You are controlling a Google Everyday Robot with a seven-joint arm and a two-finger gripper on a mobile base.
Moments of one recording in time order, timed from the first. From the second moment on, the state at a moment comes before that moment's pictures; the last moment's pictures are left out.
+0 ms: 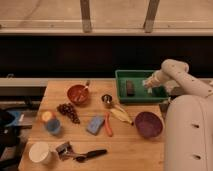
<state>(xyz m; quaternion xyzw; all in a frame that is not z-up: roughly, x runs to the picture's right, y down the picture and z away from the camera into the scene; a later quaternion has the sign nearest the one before) 0.326 -0.033 0.960 -0.16 0.05 0.79 0.59</state>
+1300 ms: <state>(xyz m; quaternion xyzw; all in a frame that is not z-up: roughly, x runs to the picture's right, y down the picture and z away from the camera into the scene) 0.322 -0.045 0.946 -0.15 0.03 0.79 0.60</state>
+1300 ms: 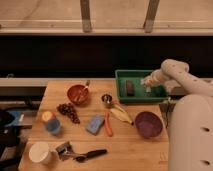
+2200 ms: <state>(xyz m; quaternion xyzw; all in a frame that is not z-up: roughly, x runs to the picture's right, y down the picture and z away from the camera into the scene) 0.262 -0.026 0.945 -0.19 0.02 0.76 0.62</state>
